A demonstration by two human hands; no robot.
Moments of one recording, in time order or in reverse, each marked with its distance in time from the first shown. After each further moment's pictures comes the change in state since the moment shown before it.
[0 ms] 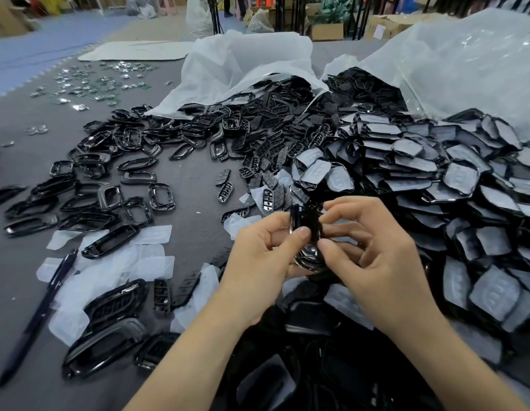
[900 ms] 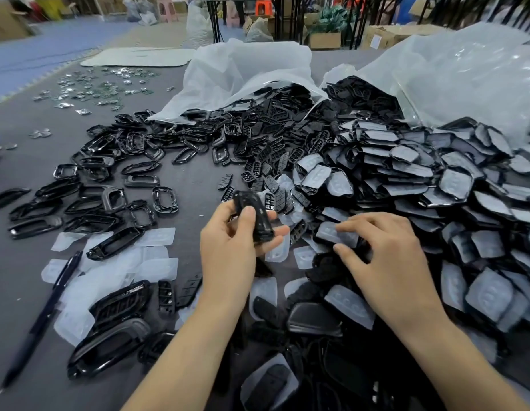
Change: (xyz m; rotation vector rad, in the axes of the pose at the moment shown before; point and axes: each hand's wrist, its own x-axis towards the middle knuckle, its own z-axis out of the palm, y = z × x) left_hand 0.009 0.003 -0.017 -0.039 0.433 0.131; right_hand 0.003 0.015 -0.015 -0.827 0.051 0.077
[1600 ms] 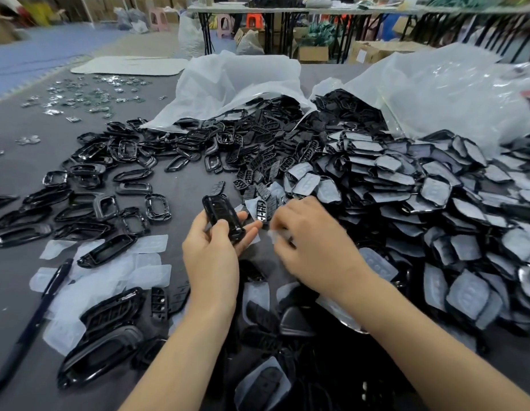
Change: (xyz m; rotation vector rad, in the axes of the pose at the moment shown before) left_hand 0.003 0.001 -0.003 -0.097 0.166 -0.001; right_hand 0.037 -0.049 0.018 -0.002 -0.215 -0.374
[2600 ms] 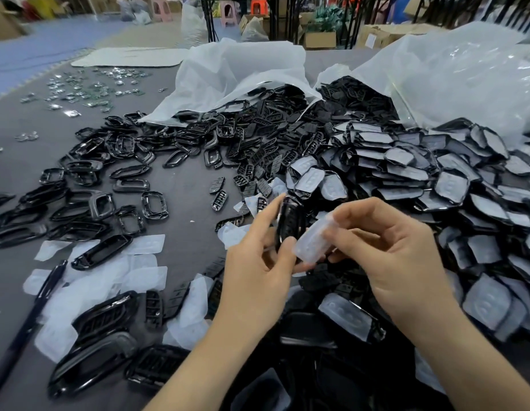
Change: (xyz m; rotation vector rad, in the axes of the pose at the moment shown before) left_hand -0.027 -0.011 0.012 0.349 -0.471 0.209; right_hand -0.042 0.011 -0.031 1.093 0.341 0.311
